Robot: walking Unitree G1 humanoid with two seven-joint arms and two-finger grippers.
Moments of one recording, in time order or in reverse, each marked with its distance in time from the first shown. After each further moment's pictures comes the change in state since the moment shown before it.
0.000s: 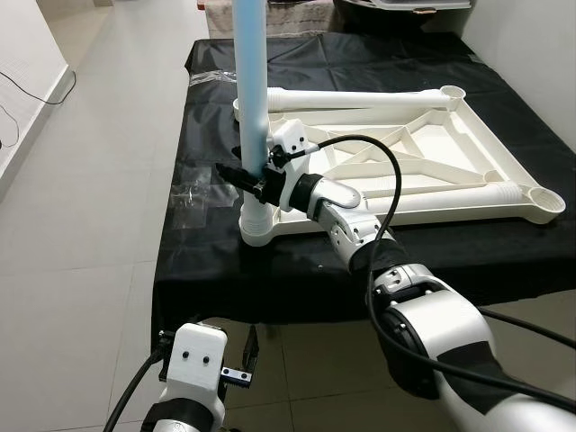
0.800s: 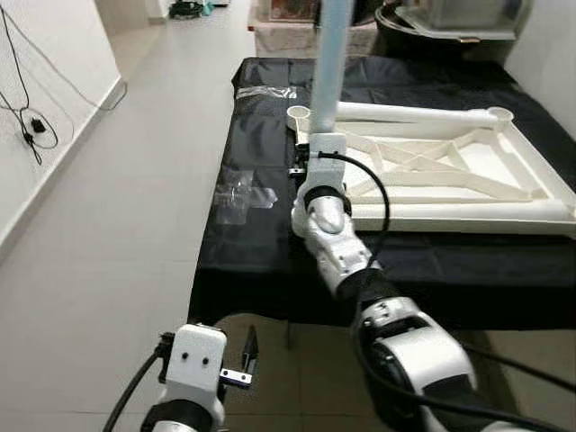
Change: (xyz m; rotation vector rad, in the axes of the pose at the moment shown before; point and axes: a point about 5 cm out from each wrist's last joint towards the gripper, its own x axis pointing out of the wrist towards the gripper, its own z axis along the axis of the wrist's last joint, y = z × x) left arm 0.002 0.000 0.002 -0.001 -0.009 -0.003; right arm -0.032 -0.023 -0.022 -0.025 0.054 -1.236
